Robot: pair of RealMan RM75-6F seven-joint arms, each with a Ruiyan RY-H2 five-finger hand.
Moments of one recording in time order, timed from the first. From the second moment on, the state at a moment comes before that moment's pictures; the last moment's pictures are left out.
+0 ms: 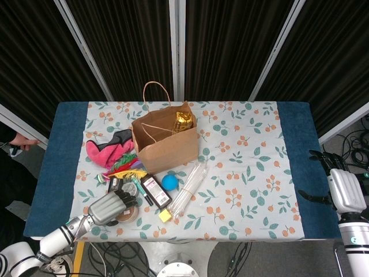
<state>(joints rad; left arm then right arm) -0.56 -1.32 0.15 -1.49 1.82 1.02 0.06 0.21 -0.82 0.15 -2.09 -1.21 1.31 0.02</state>
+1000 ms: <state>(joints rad) -0.51 -0.93 -0.05 -1.71 1.61 1.28 0.26 0.15 -0.80 0.13 -2.05 -1.28 1.38 0.04</state>
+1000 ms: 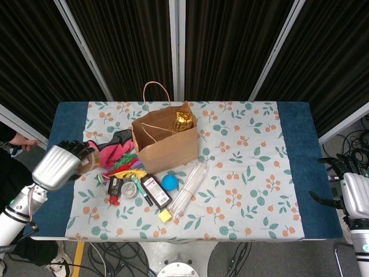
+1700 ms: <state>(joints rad) -0.69 -1.14 -0.31 -1.58 1.53 1.36 0.21 0.10 -1.23 0.04 -1.44 -1.44 1.44 0.07</state>
